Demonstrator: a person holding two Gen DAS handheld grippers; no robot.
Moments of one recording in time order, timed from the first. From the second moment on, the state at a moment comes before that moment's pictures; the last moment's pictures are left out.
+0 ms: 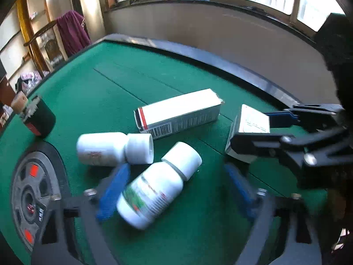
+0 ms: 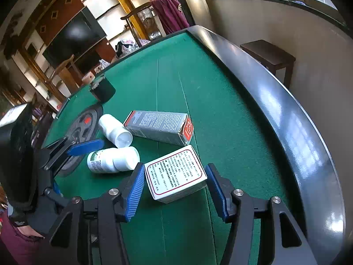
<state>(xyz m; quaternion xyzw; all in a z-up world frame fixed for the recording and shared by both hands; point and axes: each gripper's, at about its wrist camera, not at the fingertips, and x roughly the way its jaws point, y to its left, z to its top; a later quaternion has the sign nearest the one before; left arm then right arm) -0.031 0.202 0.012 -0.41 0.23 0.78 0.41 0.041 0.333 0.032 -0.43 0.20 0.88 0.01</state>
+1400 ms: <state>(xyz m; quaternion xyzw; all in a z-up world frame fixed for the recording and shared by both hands) 0.106 -0.164 0.094 -0.37 -0.04 0.91 0.17 0.070 0.237 0.072 -0.38 0.15 0.91 -0.08</state>
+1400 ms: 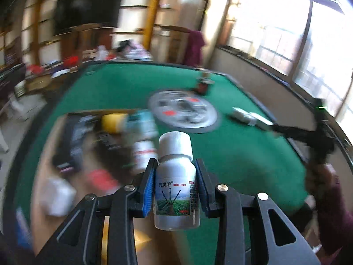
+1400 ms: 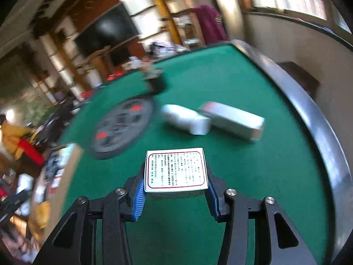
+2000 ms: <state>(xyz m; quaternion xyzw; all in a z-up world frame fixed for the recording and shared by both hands) 0.070 -0.246 0.035 -0.43 -0.09 0.90 0.07 0.030 -0.036 0.110 -0.43 0.05 0.85 -0.29</state>
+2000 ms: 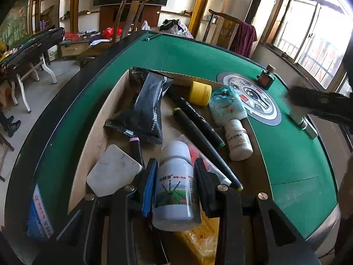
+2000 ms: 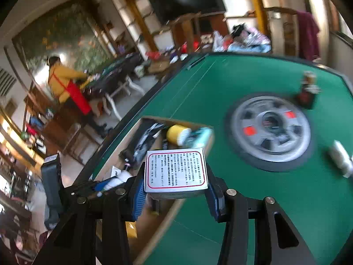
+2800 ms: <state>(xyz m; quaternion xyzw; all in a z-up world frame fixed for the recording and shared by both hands) 0.078 -0.262 0.019 -0.42 -0.15 0.89 0.09 -0.039 -0.169 0.037 -0.51 -0.05 0.81 -0.28</state>
